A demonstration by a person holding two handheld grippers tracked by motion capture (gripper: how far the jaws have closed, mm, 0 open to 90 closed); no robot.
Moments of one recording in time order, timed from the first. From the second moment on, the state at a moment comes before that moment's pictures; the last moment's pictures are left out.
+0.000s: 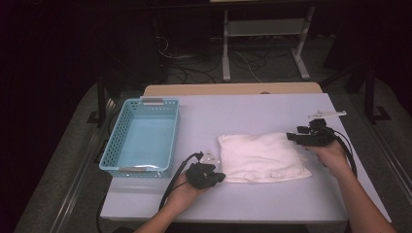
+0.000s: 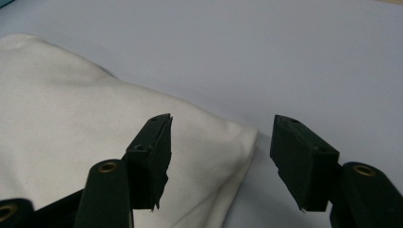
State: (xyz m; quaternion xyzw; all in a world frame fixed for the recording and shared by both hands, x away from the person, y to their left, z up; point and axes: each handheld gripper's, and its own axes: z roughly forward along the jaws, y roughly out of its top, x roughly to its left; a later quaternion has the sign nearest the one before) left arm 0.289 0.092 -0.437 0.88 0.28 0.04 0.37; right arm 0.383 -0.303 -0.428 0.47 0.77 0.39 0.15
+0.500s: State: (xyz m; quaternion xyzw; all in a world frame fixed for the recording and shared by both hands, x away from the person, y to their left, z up) left arm 0.281 0.079 -0.450 0.88 0.30 0.11 0.36; right arm 0.384 -0.301 -0.429 0.47 0.78 0.39 0.15
